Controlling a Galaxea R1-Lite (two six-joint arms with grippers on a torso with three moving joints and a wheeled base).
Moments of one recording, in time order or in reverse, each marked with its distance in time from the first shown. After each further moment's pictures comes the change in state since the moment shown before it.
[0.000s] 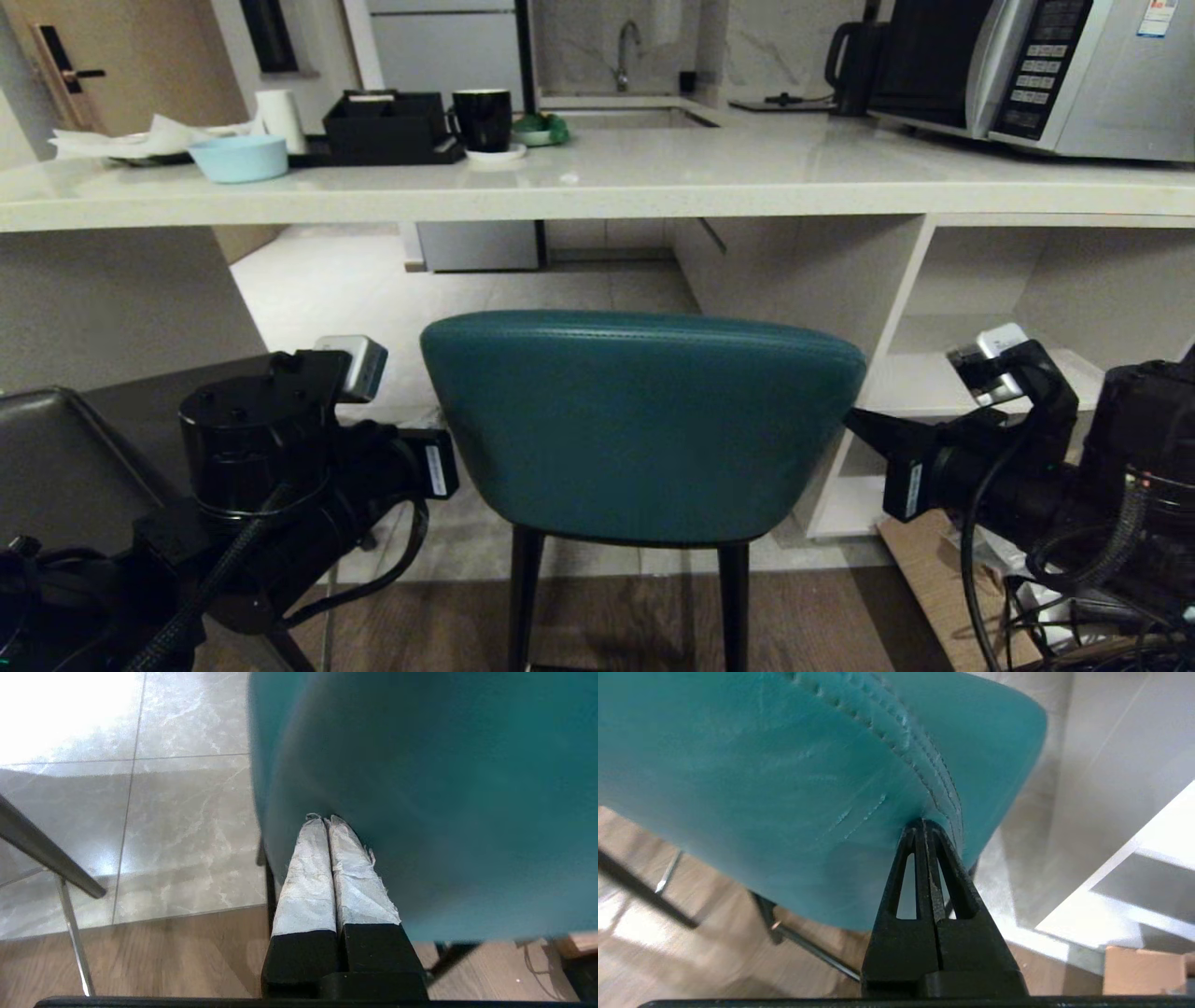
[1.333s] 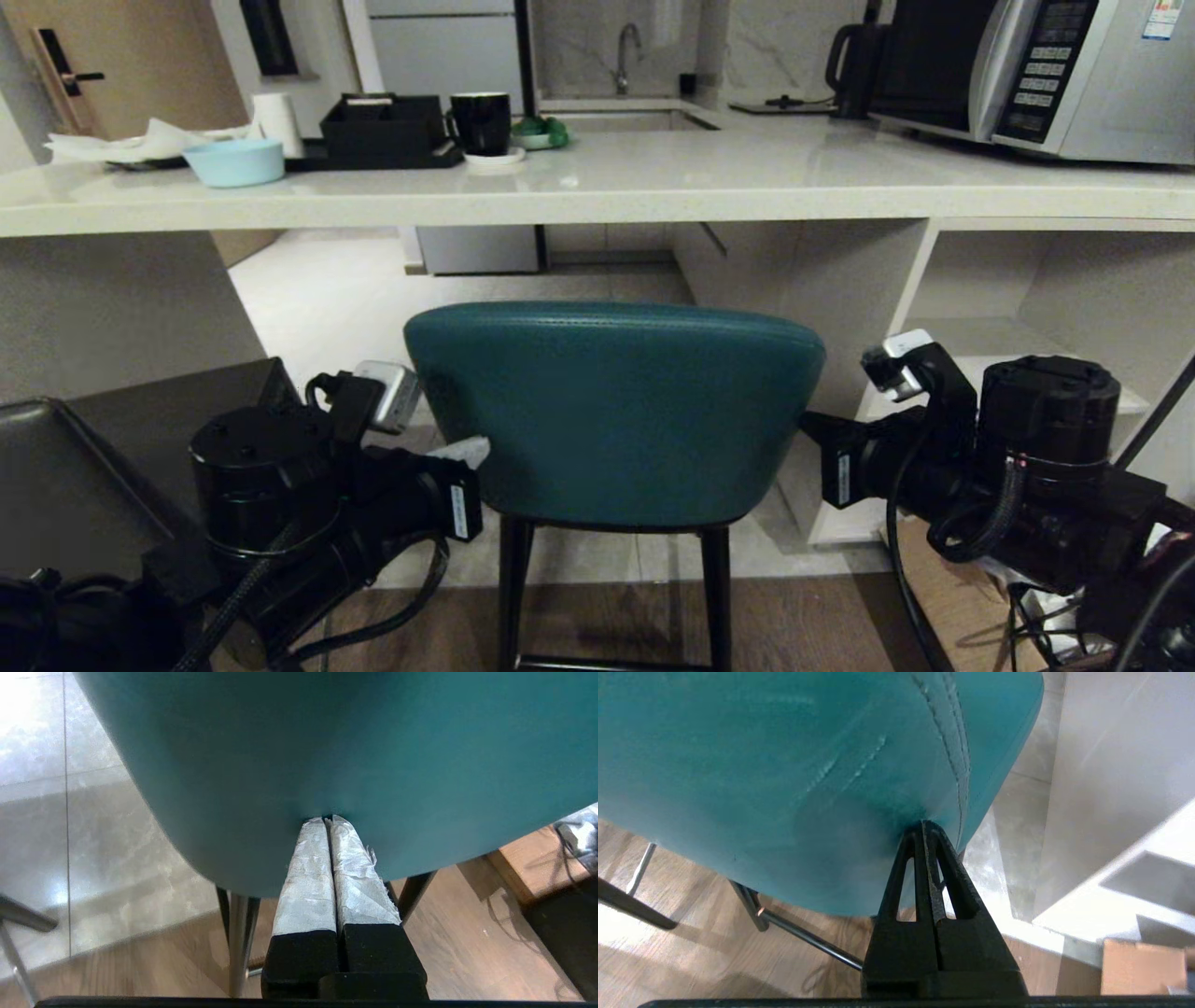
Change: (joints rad) left arm -0.023 0.025 0.057 -0.070 -0.117 0.035; right arm 0.045 0.153 -0.096 -0.005 -0.088 0.002
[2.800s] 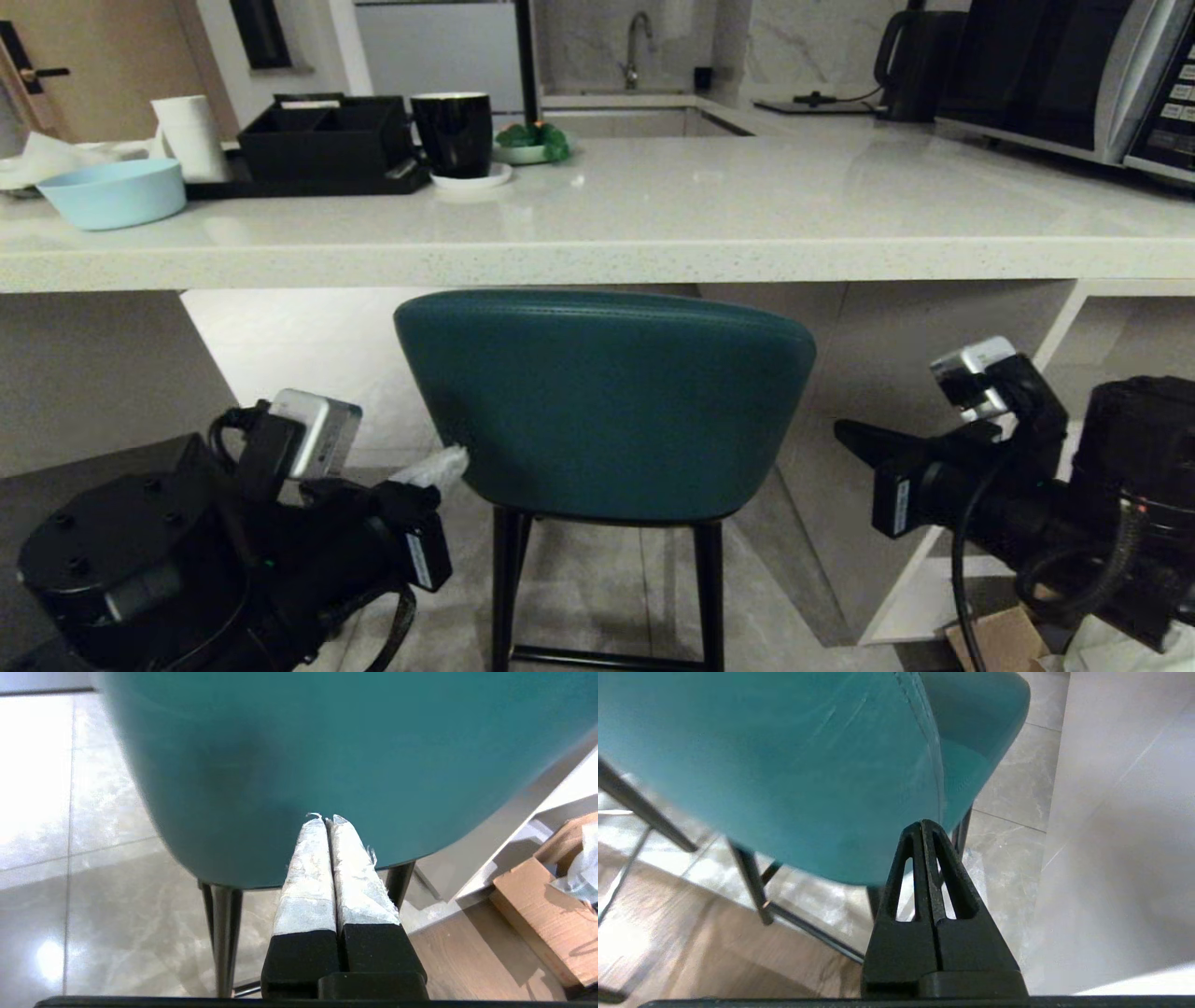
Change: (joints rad) left arm -0.098 -0.144 0.196 -0.200 0.081 0.026; right arm 0.003 -0.215 0.129 0.017 -0.026 -0.001
